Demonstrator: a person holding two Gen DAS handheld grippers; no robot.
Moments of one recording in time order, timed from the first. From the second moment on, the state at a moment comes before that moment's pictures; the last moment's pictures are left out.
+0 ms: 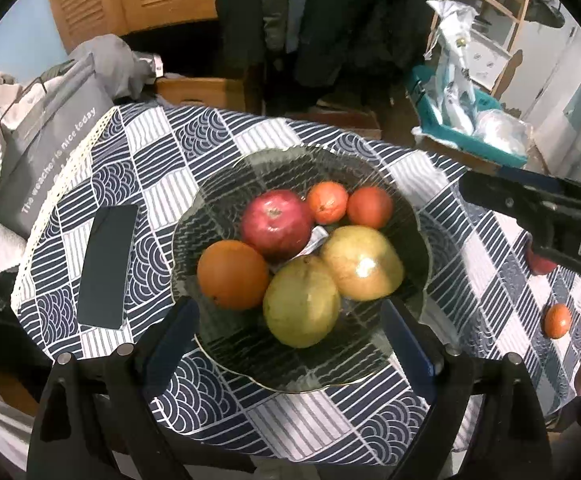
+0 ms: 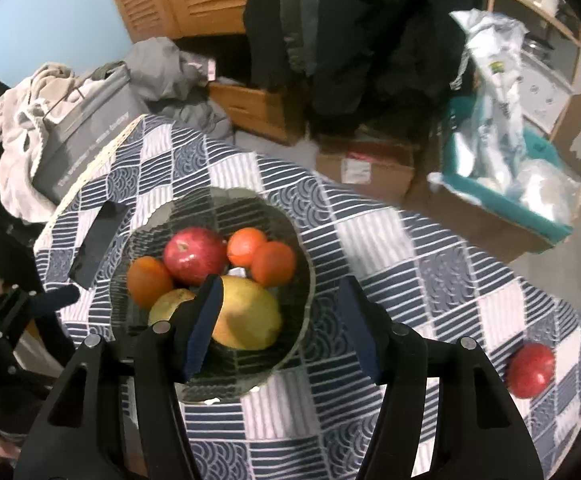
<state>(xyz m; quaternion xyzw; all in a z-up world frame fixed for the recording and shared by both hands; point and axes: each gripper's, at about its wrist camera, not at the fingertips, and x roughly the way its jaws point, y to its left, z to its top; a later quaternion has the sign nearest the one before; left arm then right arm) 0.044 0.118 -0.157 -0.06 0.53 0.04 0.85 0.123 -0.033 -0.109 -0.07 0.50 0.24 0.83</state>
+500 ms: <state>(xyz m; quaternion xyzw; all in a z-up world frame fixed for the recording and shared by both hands) 0.043 0.080 -0.129 -0.05 0.51 0.00 0.86 0.099 -0.087 -0.078 -0.10 0.48 0.18 0.86</state>
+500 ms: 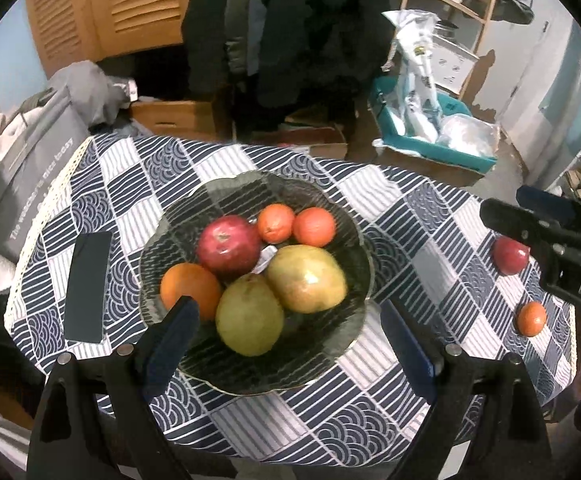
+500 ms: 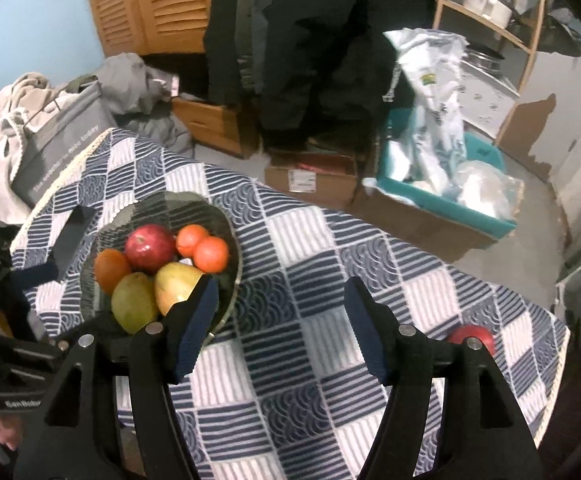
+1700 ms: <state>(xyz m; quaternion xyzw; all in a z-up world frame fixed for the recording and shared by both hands) 0.037 -0.052 -0.094 0.04 0.47 -0.09 0.88 0.032 -0.235 -0.053 -0.07 0.46 0.05 0.88</state>
